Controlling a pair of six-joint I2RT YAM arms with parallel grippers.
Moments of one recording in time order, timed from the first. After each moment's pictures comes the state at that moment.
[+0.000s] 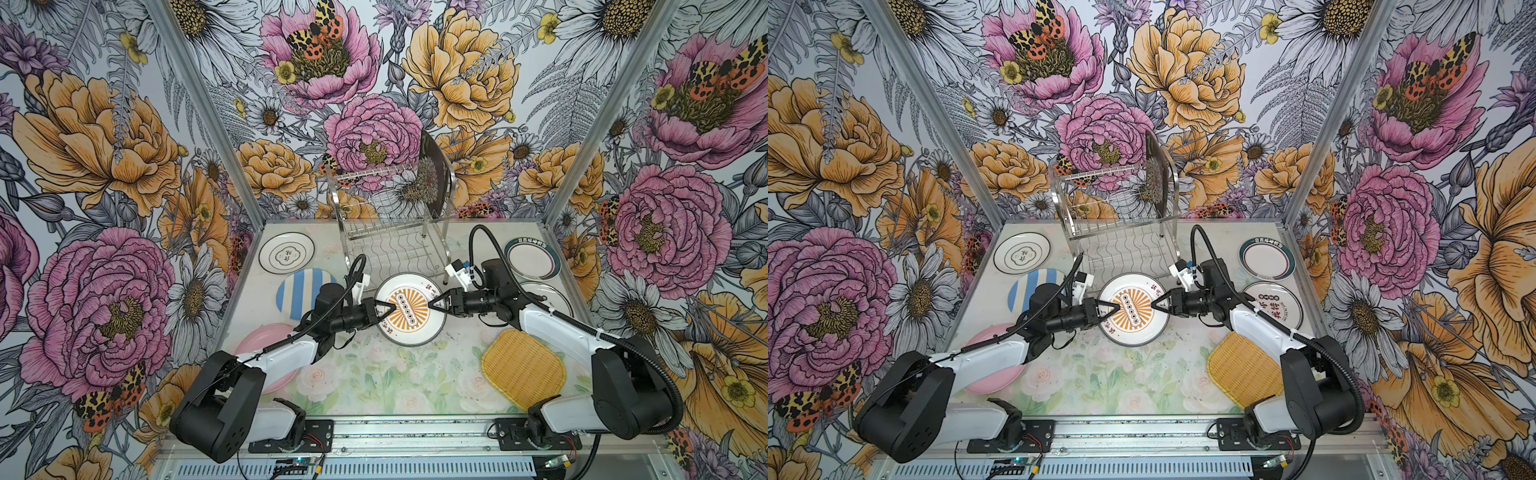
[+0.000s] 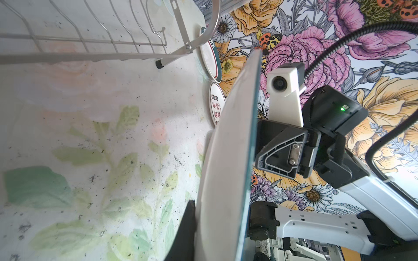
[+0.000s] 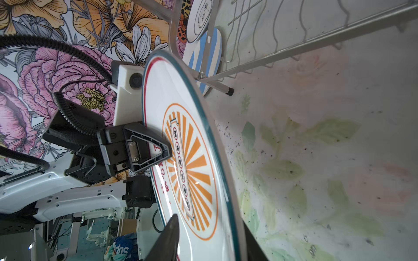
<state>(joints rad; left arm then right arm) -0.45 1.31 0.49 0.43 0.70 -0.95 0.35 1.40 0.80 -0.07 -0.95 0.58</state>
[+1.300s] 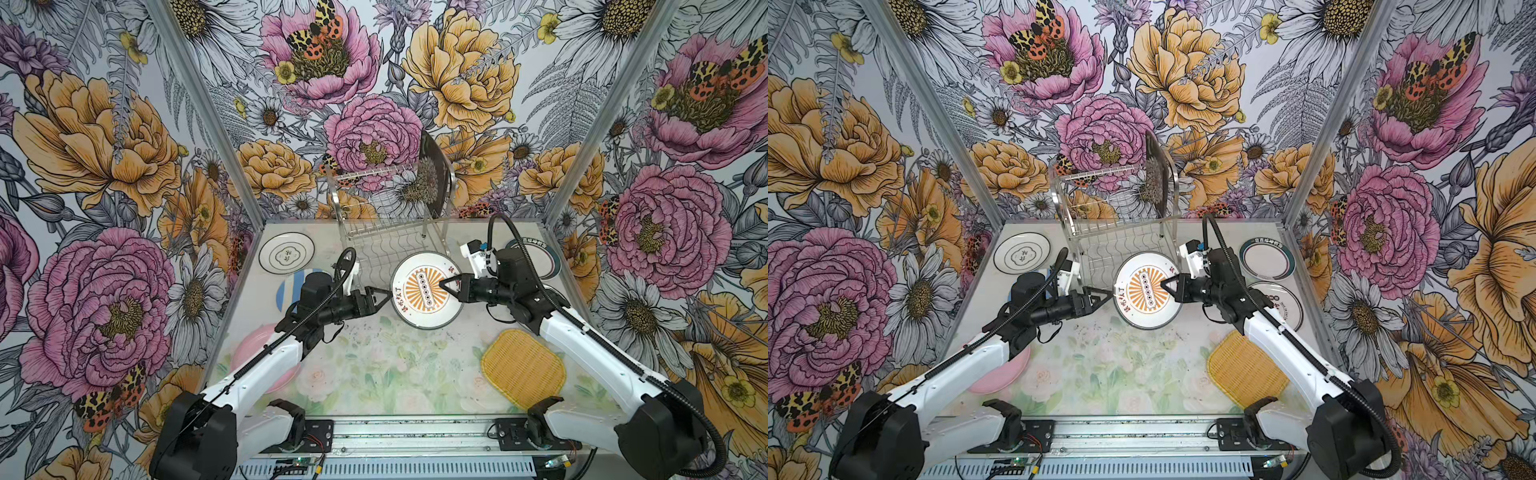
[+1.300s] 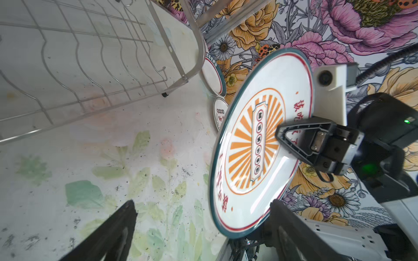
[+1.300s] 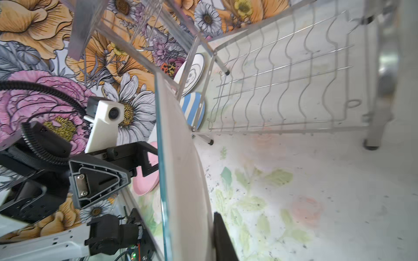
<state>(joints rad) -0.38 1.11 0.63 0.00 0.59 -0.71 0.40 1.17 0.95 -0.34 -0.48 0.46</state>
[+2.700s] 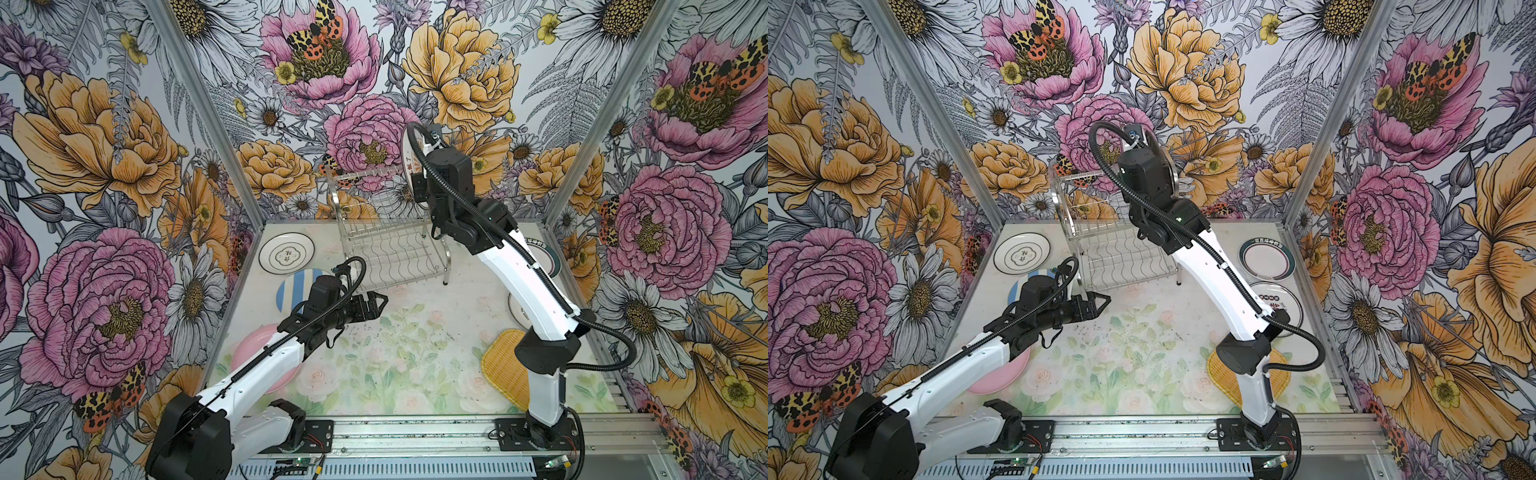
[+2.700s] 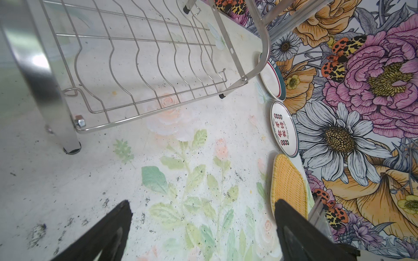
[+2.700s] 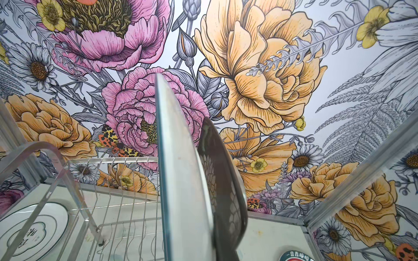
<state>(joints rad) -0.45 1.11 0.66 -0.17 0.30 -0.62 0.77 2.02 2.60 -0.75 0.74 -0.08</state>
